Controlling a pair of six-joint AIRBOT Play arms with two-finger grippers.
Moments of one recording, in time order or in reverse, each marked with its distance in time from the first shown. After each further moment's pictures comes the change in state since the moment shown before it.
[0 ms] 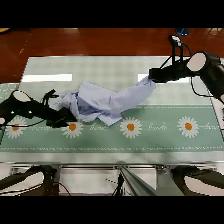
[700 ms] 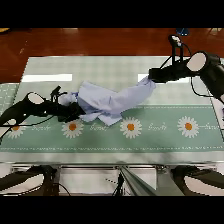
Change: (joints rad) left arm -0.161 -0.026 -0.027 -0.078 0.329 -0.127; right arm 0.000 0.000 0.000 0.003 0.001 -0.002
